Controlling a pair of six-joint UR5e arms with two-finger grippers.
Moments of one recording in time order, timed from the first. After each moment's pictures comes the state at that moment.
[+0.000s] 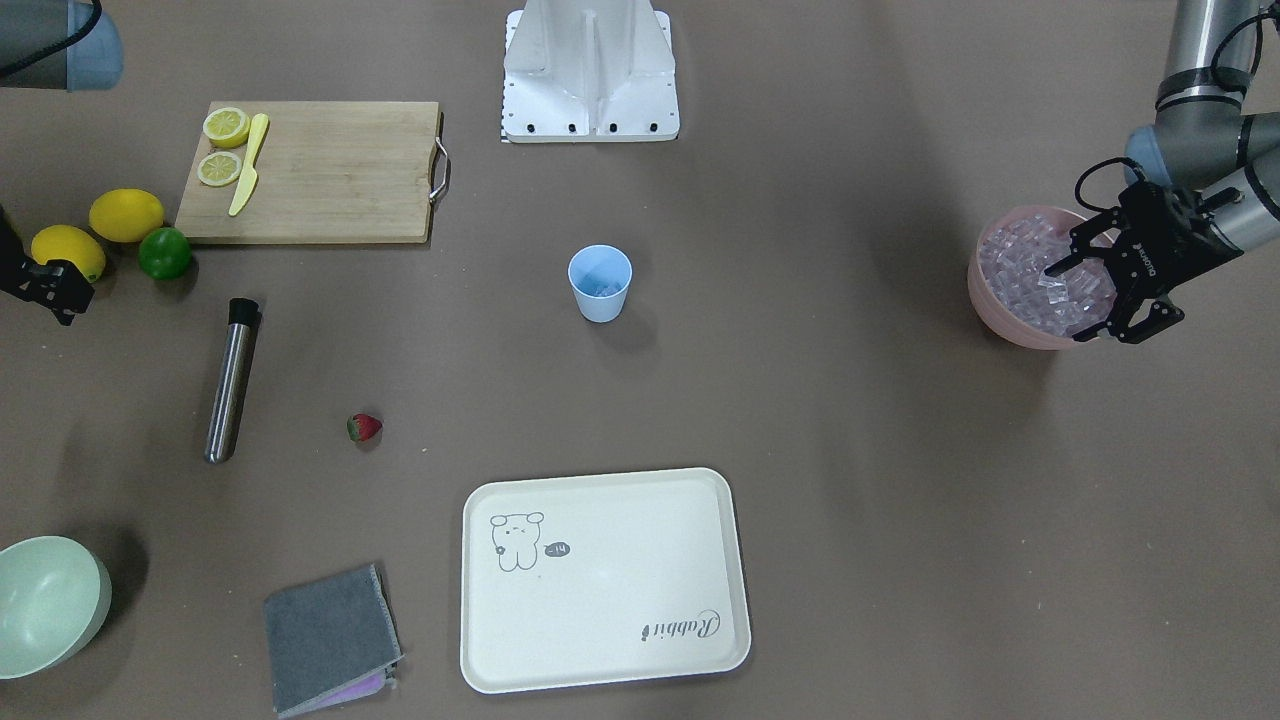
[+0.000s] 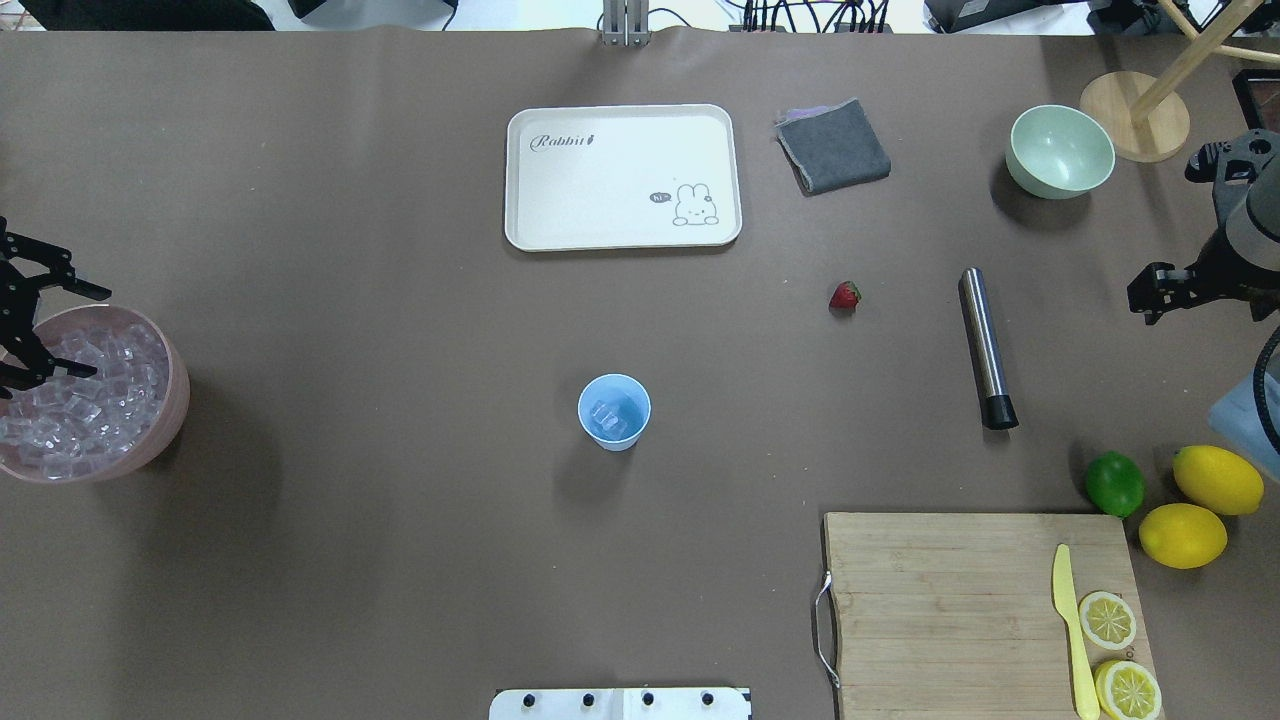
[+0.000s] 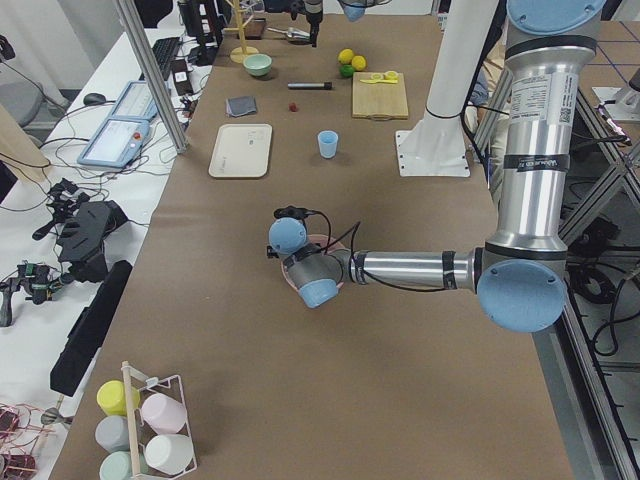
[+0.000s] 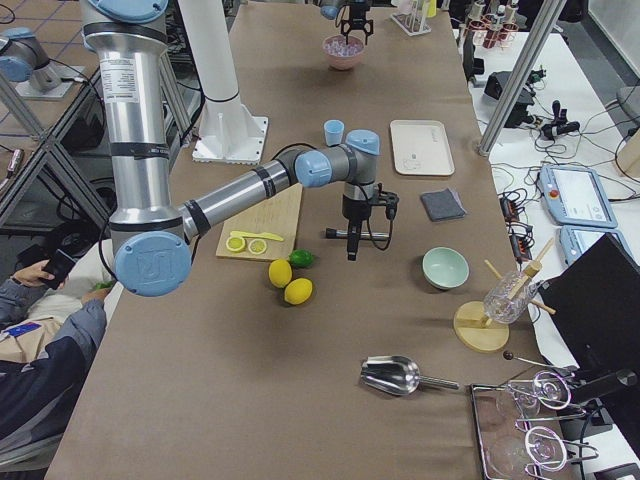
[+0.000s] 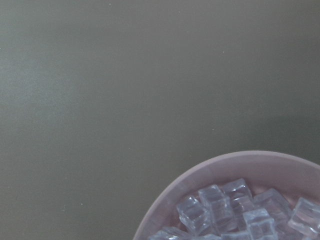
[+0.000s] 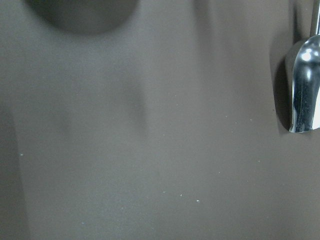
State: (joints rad) left arm -1.13 -1.58 -1.45 -2.62 -2.55 0.50; right arm 1.02 -1.52 1.96 -1.77 1.93 0.71
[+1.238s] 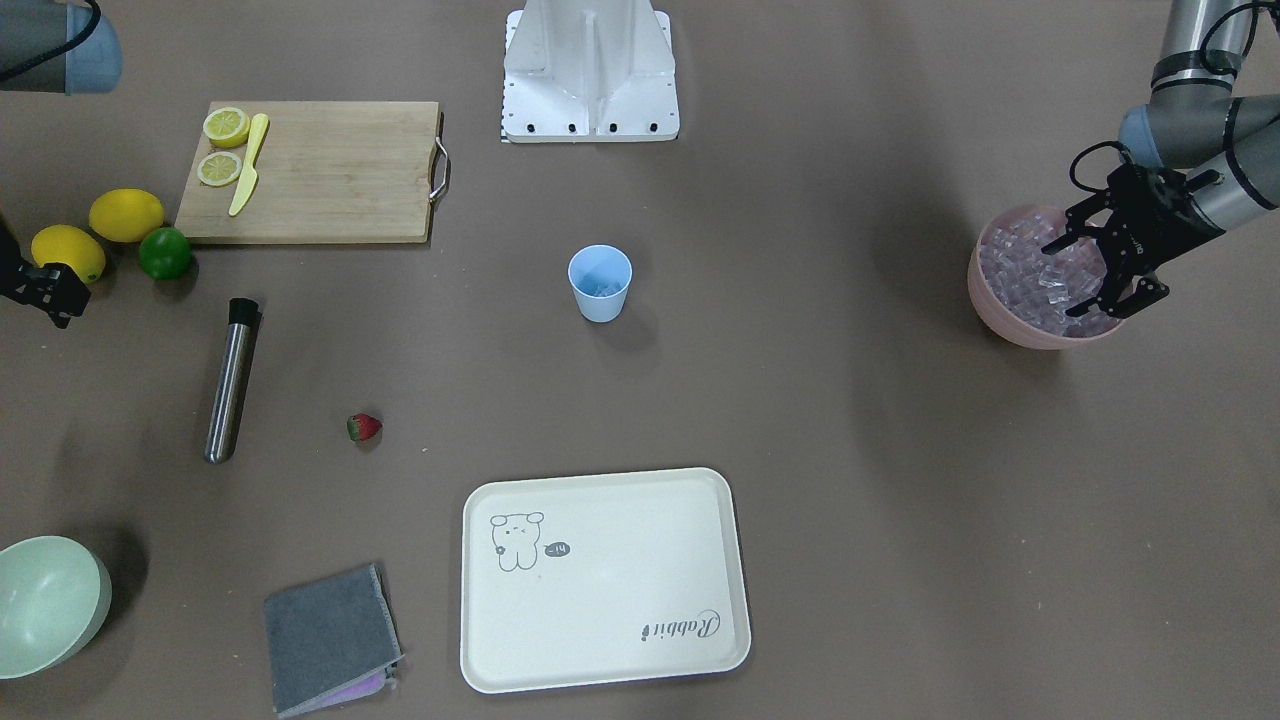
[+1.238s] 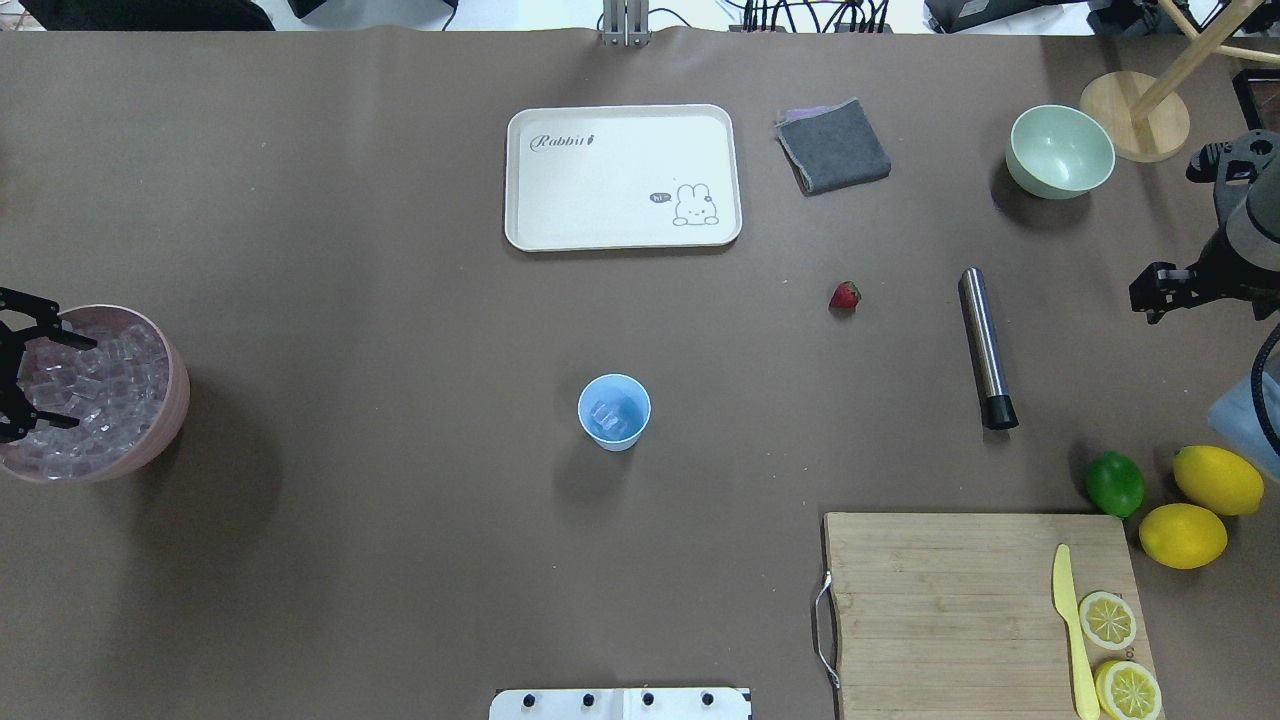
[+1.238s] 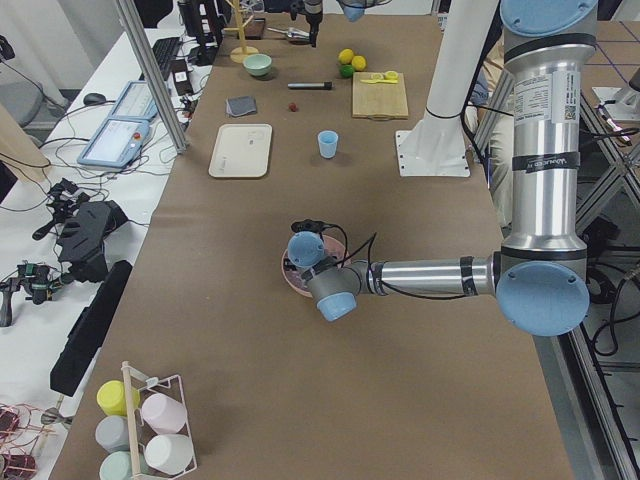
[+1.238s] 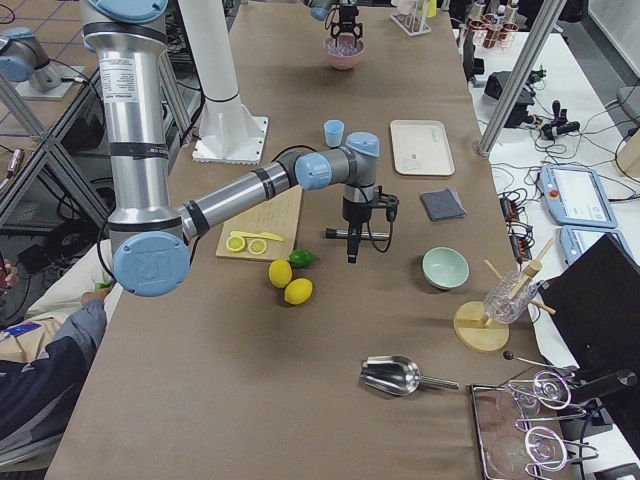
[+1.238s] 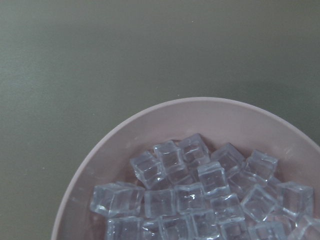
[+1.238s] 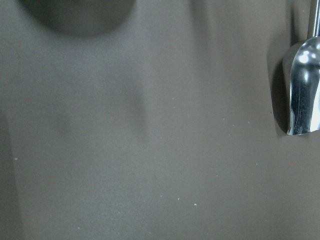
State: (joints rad) left arm -1.08 -1.50 -1.46 -2.66 -2.52 0.51; right arm 1.02 -1.52 1.95 -1.77 1.92 0.71
